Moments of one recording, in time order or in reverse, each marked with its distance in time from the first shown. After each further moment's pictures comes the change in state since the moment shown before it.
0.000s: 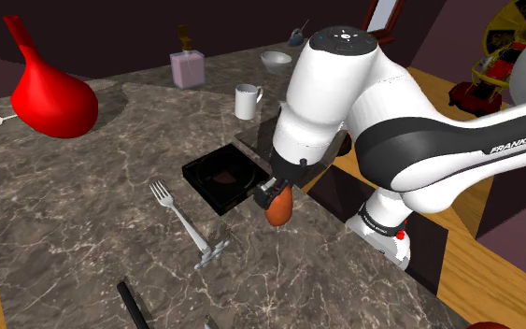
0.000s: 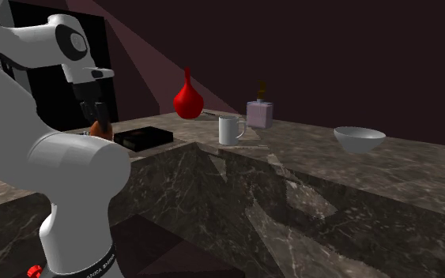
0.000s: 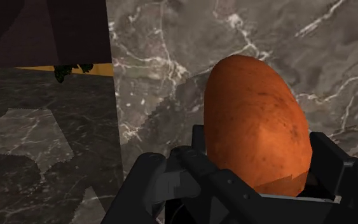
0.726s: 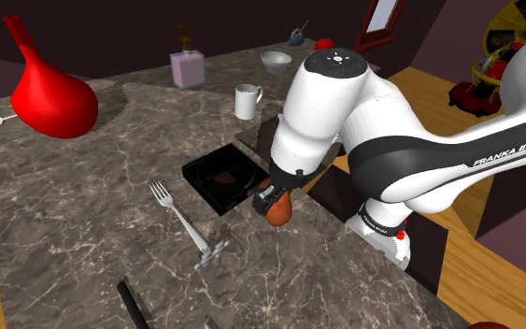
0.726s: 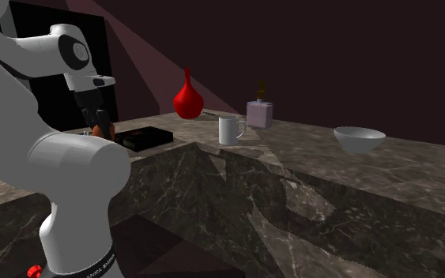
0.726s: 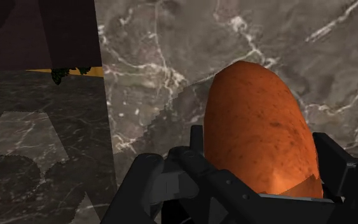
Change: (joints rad) arm 0.003 0.021 0.019 -0.047 0.007 0.066 0.008
